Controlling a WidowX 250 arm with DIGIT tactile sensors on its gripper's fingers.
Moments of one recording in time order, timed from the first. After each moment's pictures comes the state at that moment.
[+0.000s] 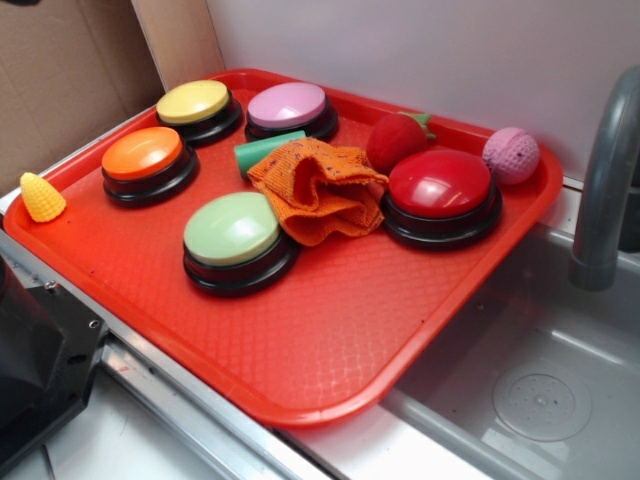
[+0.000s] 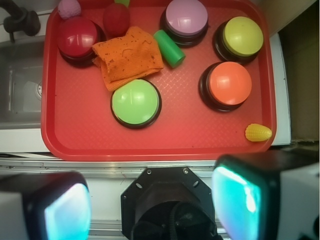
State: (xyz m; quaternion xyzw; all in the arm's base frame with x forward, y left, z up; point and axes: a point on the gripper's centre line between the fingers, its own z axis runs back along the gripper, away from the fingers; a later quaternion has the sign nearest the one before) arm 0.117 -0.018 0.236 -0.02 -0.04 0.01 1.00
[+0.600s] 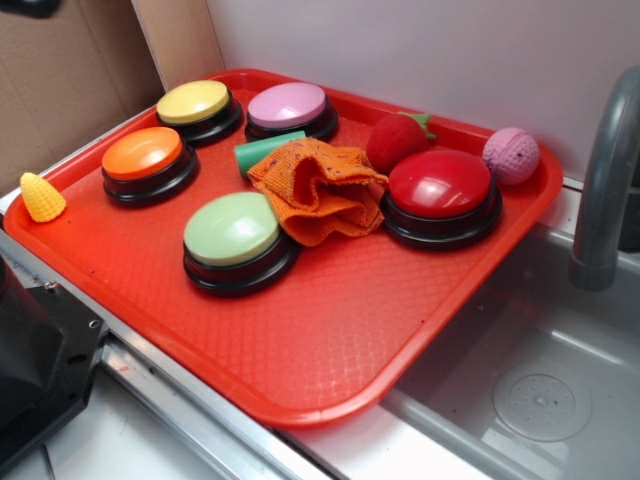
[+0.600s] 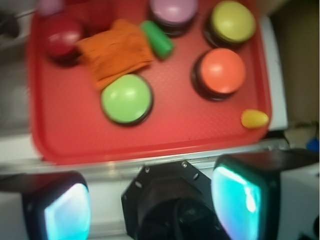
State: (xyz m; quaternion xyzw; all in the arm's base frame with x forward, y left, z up) arm 0.141 -0.020 0.211 0.01 0.01 0.13 0.99
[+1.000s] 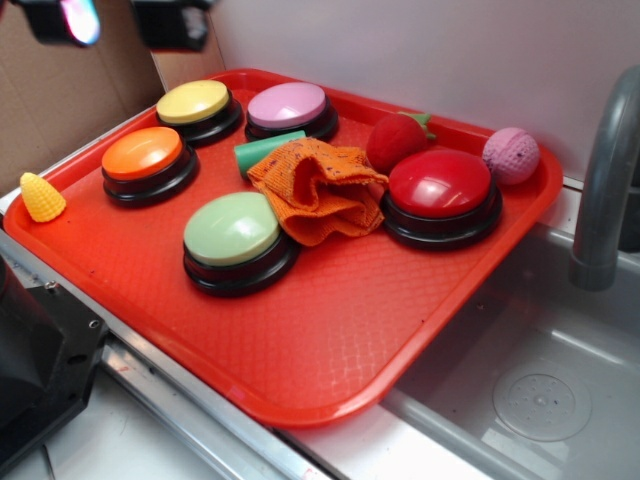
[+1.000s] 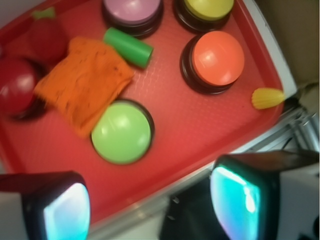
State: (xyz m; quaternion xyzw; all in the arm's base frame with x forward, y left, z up) arm 0.187 -0.018 0.166 0.02 0.02 0.28 0.96
